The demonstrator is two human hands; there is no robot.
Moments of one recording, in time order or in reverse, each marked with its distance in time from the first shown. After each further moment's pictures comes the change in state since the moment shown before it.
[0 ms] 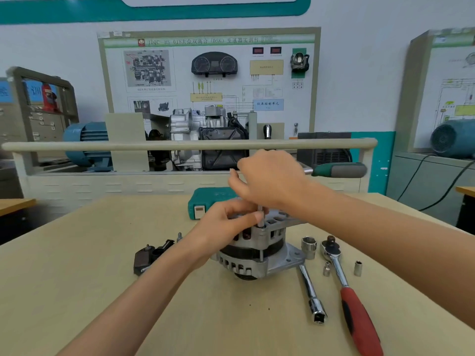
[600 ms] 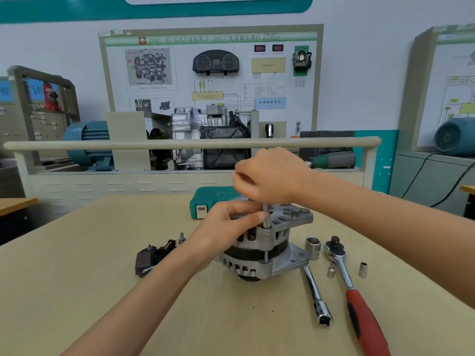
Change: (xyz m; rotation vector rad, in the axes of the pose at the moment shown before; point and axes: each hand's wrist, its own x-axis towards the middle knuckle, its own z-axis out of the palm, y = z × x) left_hand 0.000 0.000 0.000 0.017 0.039 -0.017; right_hand 0.005 0.010 -0.002 0.097 -0.085 -0.159
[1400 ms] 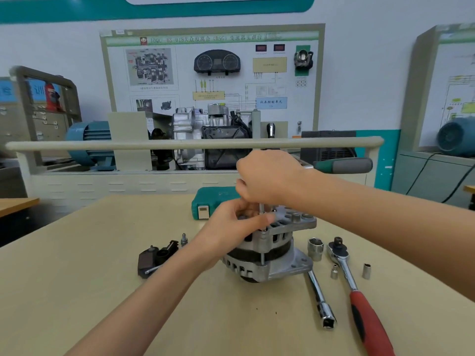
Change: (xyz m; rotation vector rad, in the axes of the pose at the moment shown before) left_hand 0.005 -0.002 0.001 -0.033 0.054 0.005; right_hand 0.013 -0.012 -0.004 -0.122 -0.209 0.146
